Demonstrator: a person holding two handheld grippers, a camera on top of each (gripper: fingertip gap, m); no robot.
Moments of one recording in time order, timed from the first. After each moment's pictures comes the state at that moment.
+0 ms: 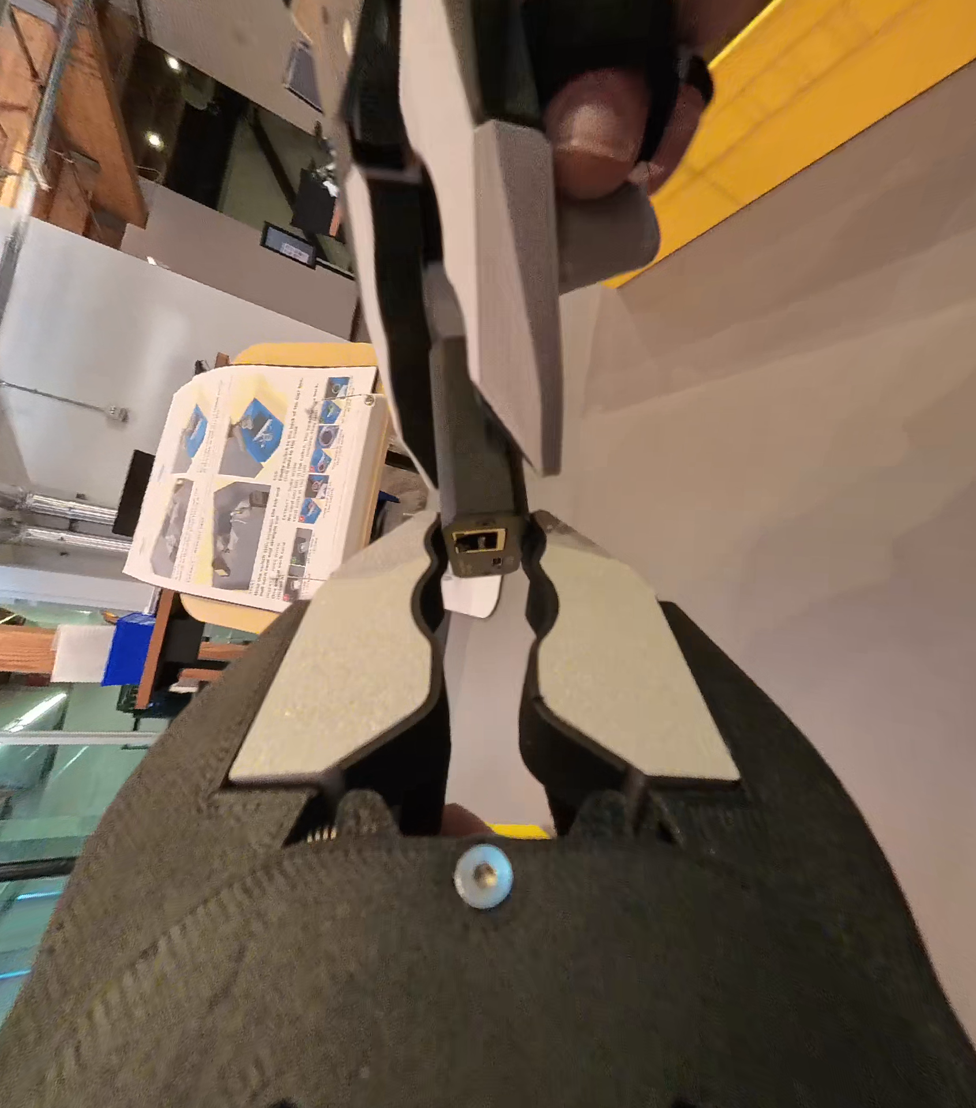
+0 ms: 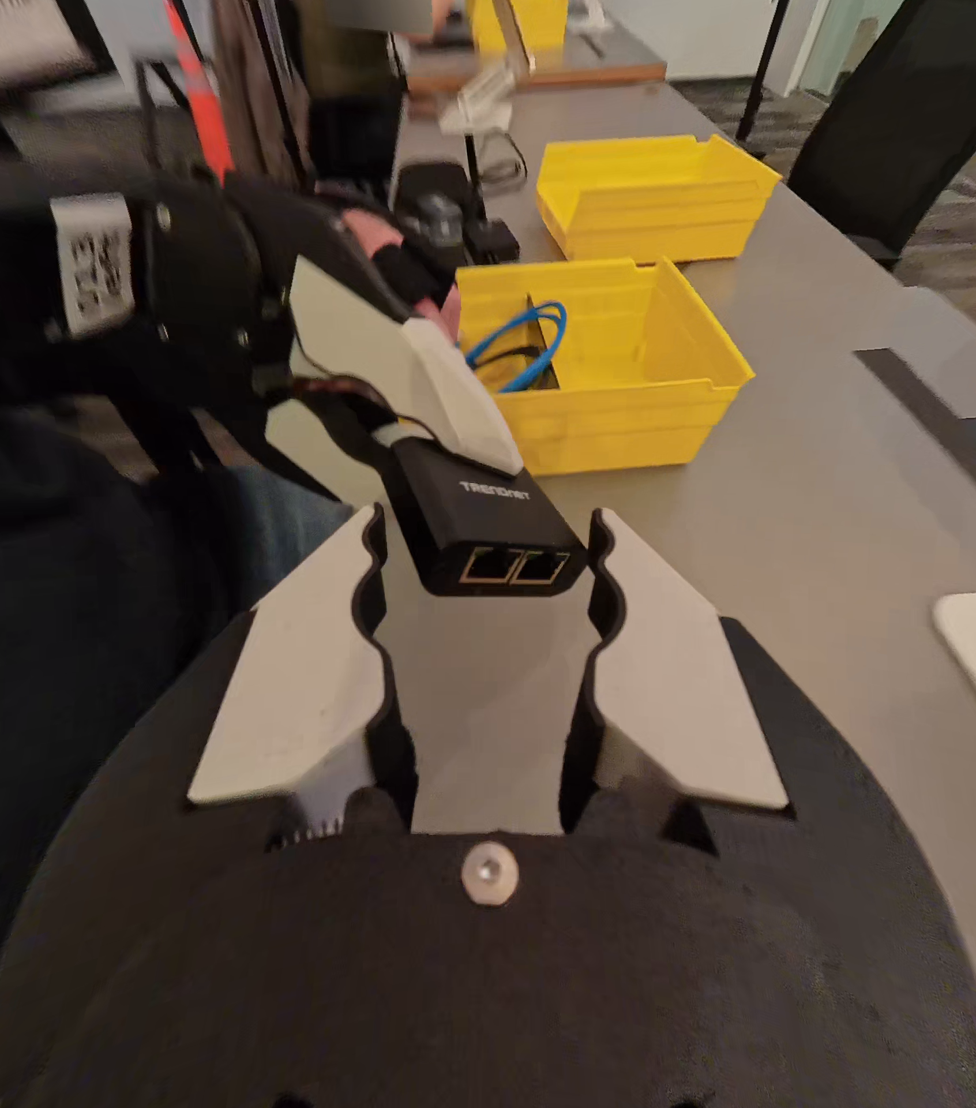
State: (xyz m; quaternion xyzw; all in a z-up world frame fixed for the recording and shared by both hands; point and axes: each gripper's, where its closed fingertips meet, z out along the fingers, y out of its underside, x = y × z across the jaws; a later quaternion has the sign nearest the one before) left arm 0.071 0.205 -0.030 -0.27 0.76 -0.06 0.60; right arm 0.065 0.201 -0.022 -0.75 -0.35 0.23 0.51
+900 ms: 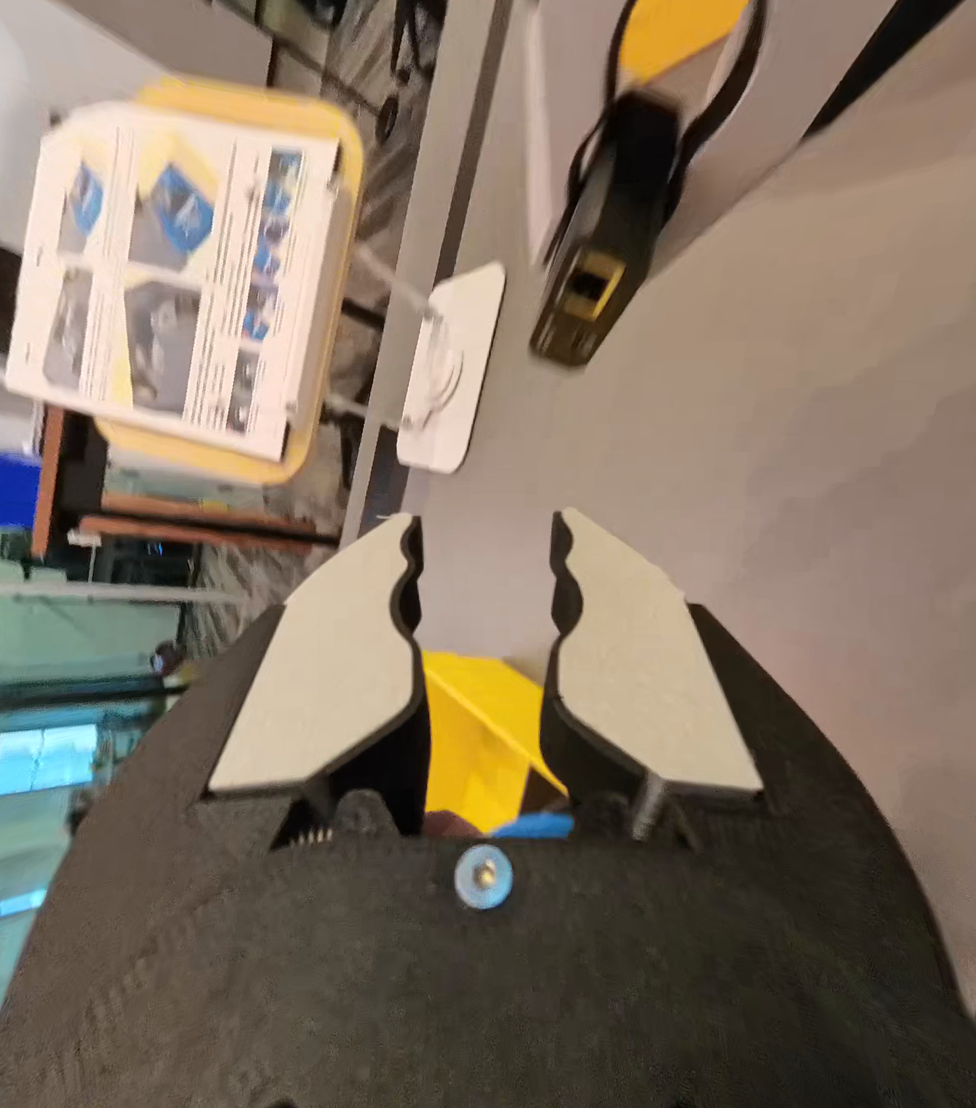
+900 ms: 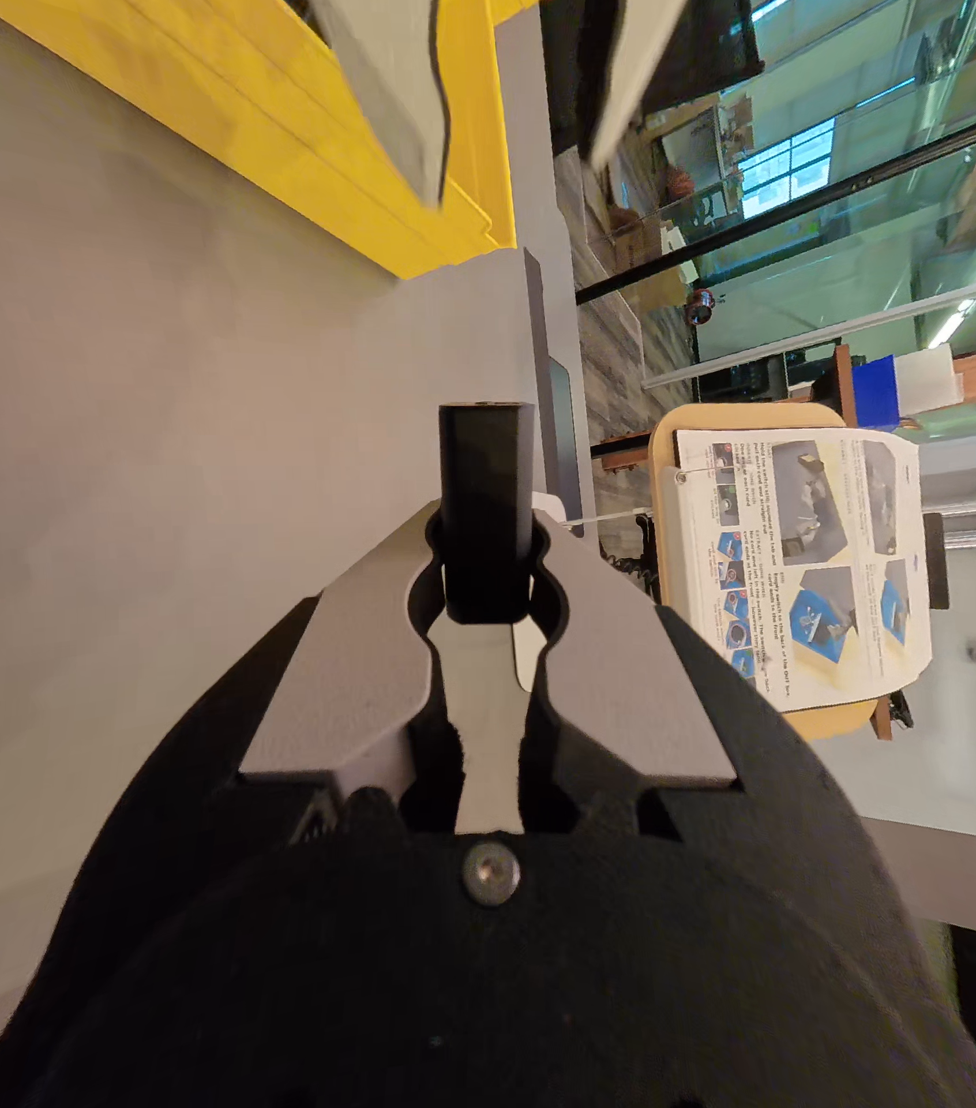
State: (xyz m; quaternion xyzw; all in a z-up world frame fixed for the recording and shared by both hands) left arm 0.025 0.260 -0.031 -0.39 0.76 -0.02 0.52; right arm 0.102 0.226 -0.058 -0.69 -0.47 -0.29 0.47
